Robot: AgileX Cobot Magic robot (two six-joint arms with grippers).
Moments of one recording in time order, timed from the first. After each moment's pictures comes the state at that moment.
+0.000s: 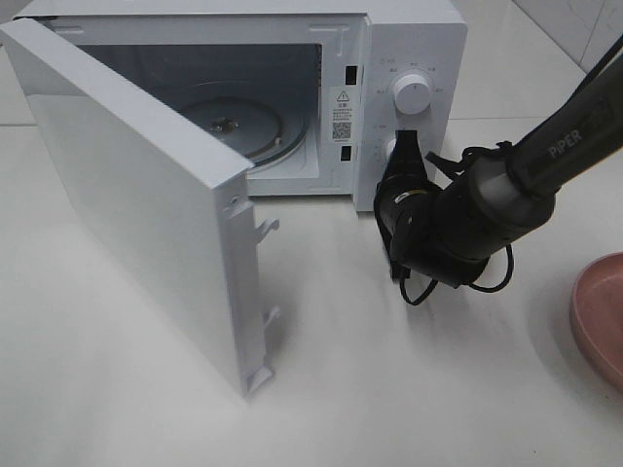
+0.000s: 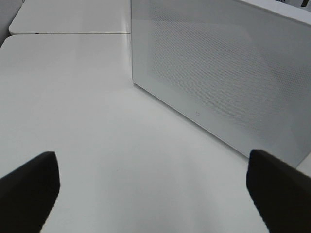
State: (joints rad) left arm 0.06 0.00 -0.50 -0.22 1.04 0.16; right arm 0.58 2.20 -0.99 0.84 -0.82 1.16
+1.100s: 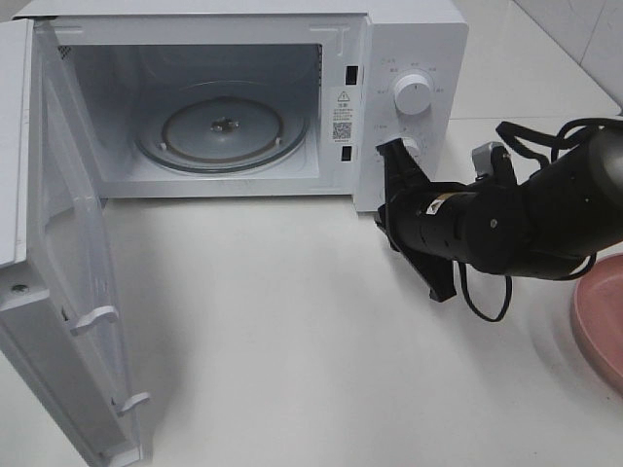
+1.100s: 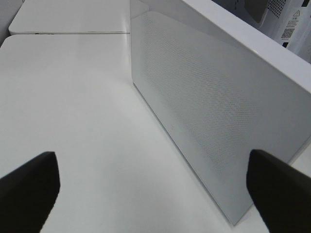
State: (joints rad) left arm 0.06 0.00 -0.50 -0.22 1.04 0.16; right arm 0.55 1.93 -0.75 0.46 -0.54 1.08
